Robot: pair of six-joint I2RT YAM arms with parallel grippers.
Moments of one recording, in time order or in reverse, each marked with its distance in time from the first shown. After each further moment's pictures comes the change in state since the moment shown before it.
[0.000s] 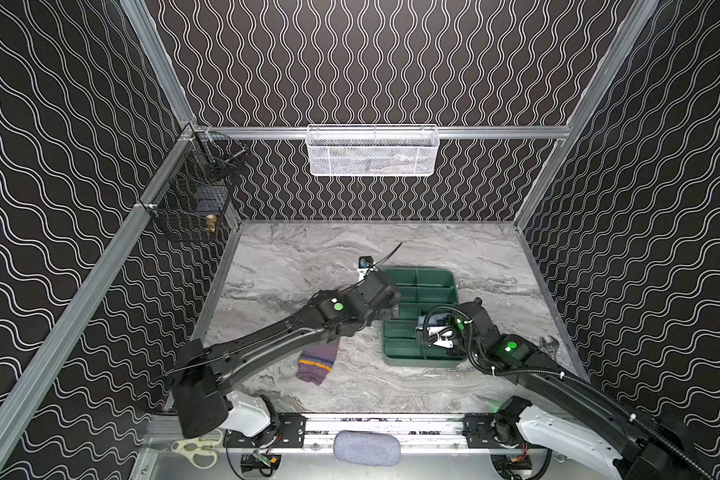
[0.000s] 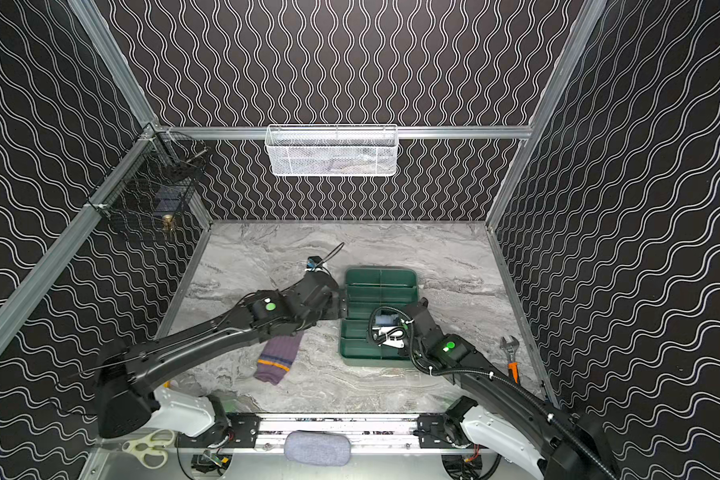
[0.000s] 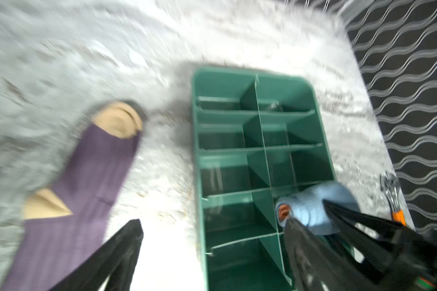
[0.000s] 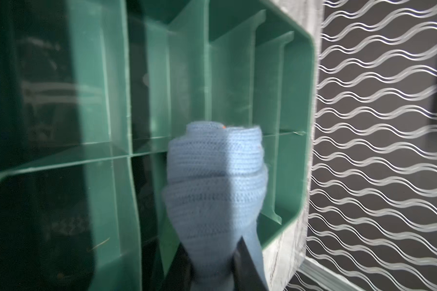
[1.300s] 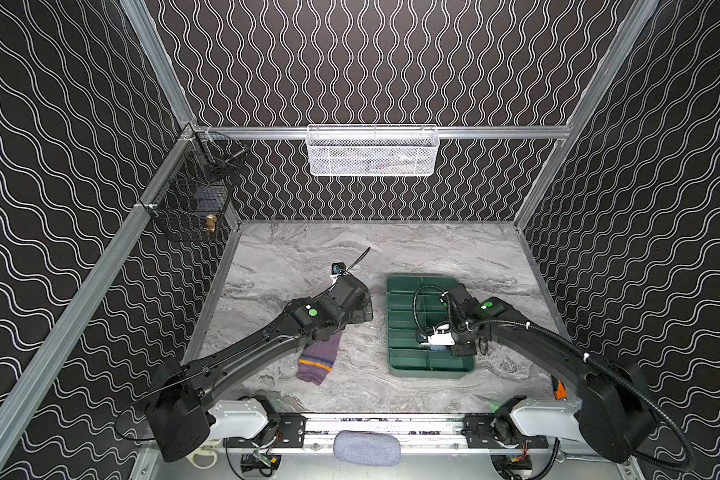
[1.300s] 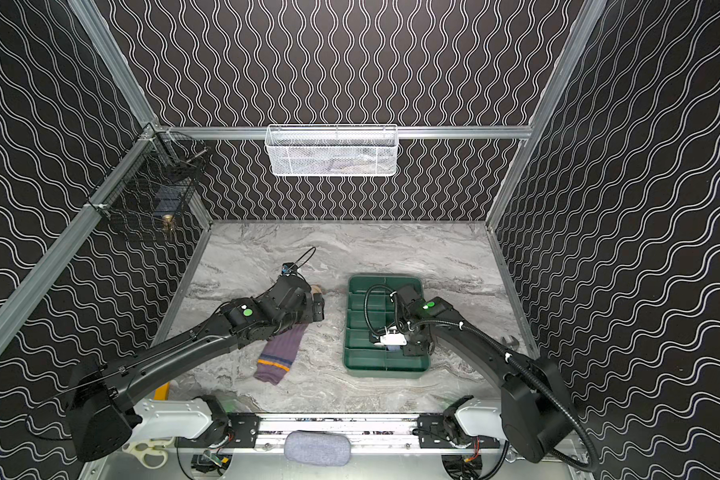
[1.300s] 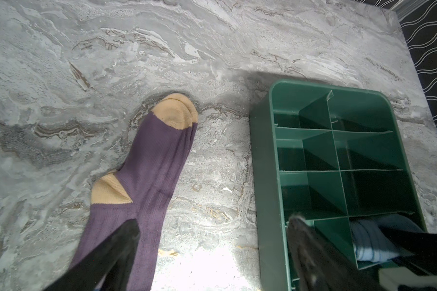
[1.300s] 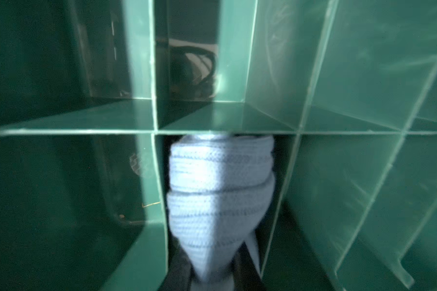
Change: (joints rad) left arm 0.145 -0.122 -0.206 0.037 0.071 0.054; right arm -0.111 0.369 0.285 -0.487 -0.112 0.008
